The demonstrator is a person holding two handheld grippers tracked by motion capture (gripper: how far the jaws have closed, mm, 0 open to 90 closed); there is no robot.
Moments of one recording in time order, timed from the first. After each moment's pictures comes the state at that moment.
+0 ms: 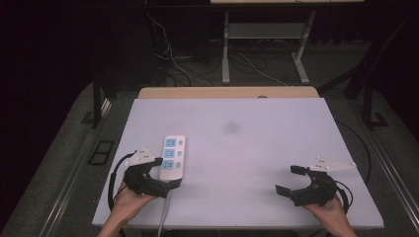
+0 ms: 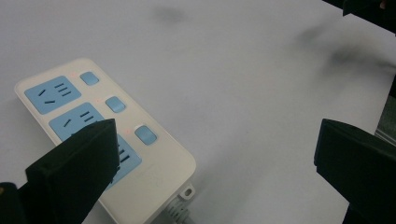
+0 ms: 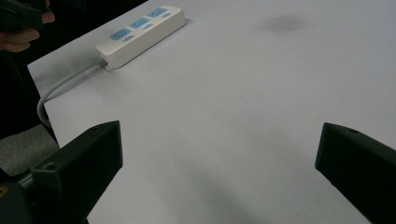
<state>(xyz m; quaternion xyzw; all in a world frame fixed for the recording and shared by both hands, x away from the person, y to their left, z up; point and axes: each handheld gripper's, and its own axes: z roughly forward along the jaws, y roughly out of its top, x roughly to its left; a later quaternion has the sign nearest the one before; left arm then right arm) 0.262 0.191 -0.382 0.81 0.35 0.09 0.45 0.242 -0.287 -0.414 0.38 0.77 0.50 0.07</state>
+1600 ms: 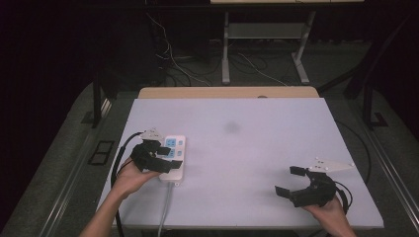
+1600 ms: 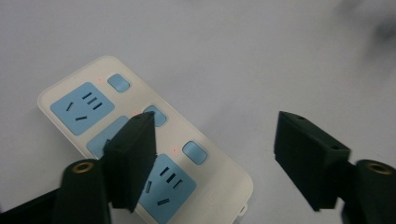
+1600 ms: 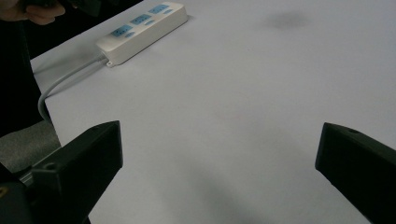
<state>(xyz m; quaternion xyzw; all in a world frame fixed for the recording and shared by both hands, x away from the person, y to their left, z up) 0.324 0.187 -0.378 0.86 0.35 0.06 0.37 0.241 -0.286 -0.416 0.38 0.78 0.50 0.06</state>
